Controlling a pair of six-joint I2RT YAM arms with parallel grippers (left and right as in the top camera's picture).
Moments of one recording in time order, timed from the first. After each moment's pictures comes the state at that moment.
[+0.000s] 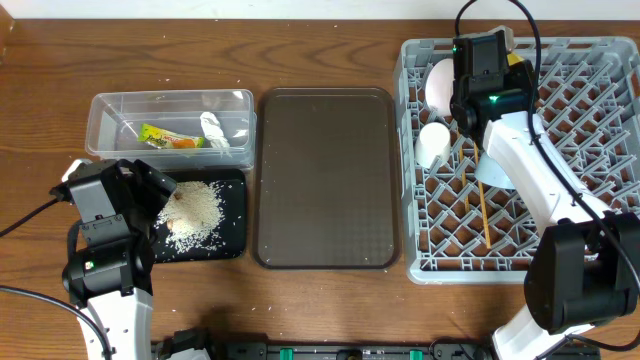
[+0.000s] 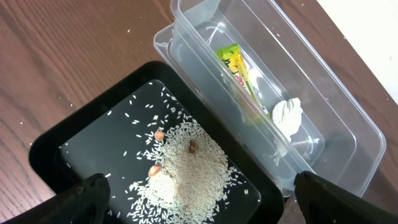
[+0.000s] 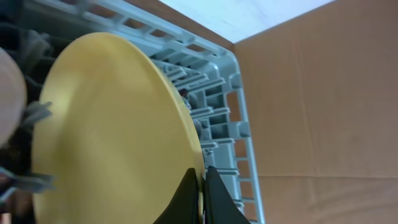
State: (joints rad) left arm 0.28 0.93 0.85 -0.73 -0.14 -0.66; right arm 0.19 1.81 1.40 -0.42 0.91 -0.31
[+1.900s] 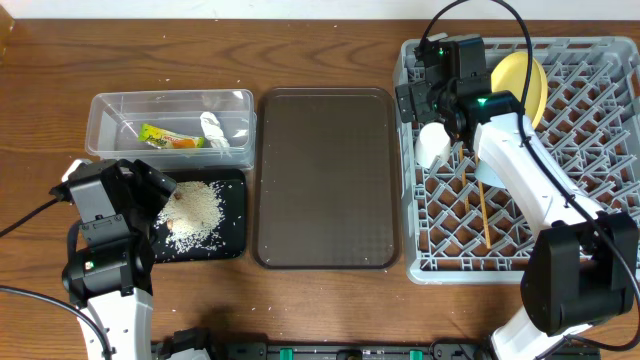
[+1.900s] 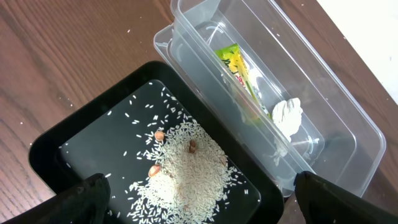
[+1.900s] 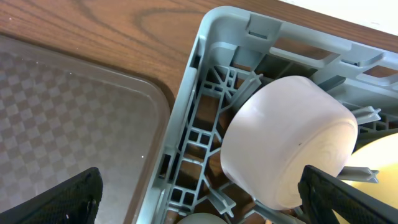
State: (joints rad) left arm 0.28 0.93 0.85 -0.73 -0.14 -0.66; right arm 0.24 1.81 1.40 -0.43 0.02 -0.06
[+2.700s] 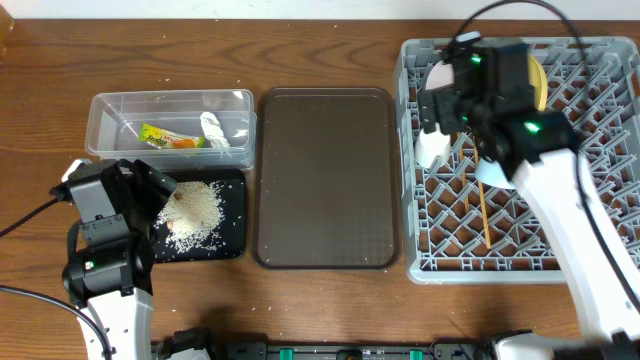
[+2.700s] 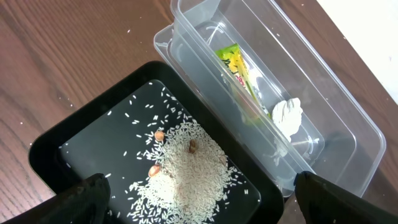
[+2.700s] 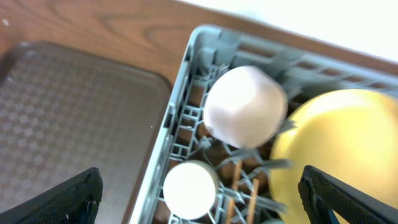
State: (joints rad) left arm 0.28 0.93 0.85 -0.73 -0.14 -0.66; right arm 0.24 1.47 1.40 -0.68 0.05 -0.06
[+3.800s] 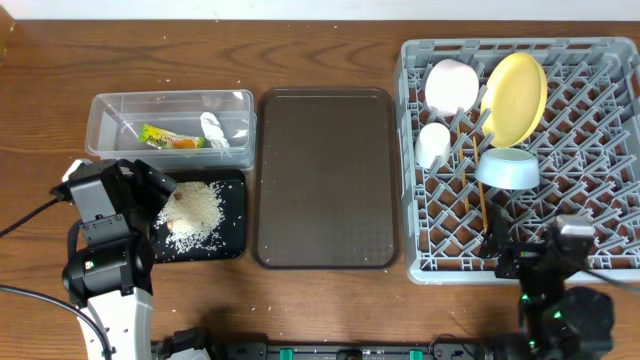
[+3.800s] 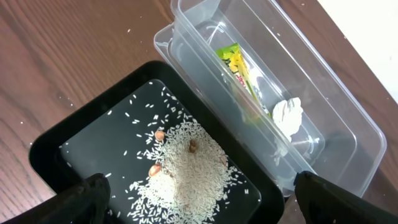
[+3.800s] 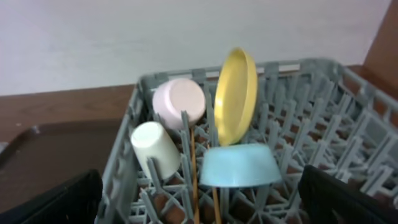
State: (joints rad) left arm 0.28 0.93 0.85 -0.73 -0.14 -0.66; right arm 0.04 0.11 0.40 -0.46 0.05 0.13
